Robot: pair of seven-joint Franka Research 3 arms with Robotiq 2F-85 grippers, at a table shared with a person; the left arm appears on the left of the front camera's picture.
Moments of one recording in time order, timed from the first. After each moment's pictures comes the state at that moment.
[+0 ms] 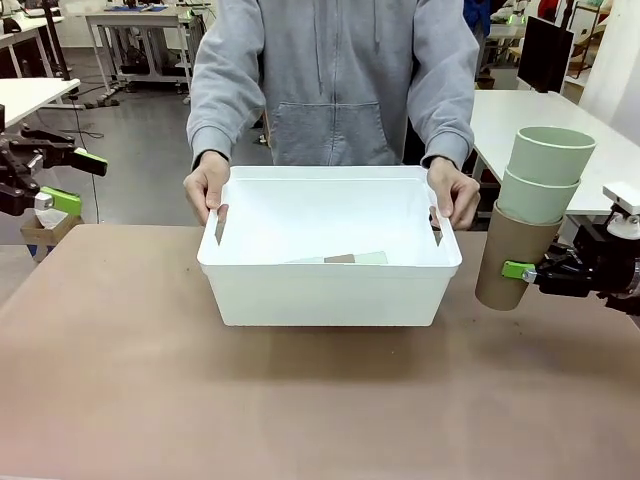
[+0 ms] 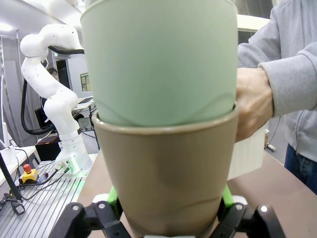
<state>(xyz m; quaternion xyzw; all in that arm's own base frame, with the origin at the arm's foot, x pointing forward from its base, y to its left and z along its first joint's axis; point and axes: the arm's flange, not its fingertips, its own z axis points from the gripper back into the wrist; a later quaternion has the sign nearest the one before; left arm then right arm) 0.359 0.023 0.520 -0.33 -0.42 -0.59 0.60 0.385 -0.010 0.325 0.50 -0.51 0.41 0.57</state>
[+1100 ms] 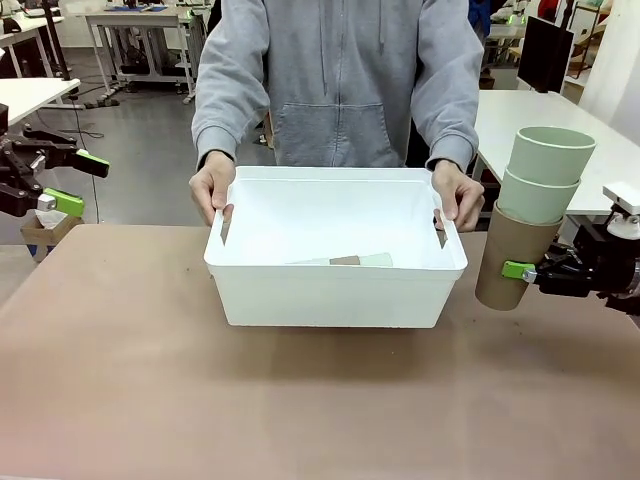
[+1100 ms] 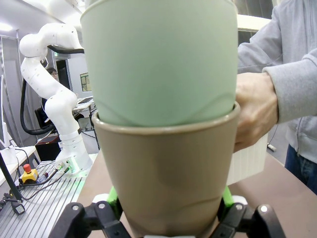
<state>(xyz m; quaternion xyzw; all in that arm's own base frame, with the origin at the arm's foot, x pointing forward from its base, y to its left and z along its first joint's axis) 0.360 0.020 0.521 -0.32 -0.42 -0.60 0.61 0.385 -0.010 0.325 0.50 -0.51 0.41 0.57</state>
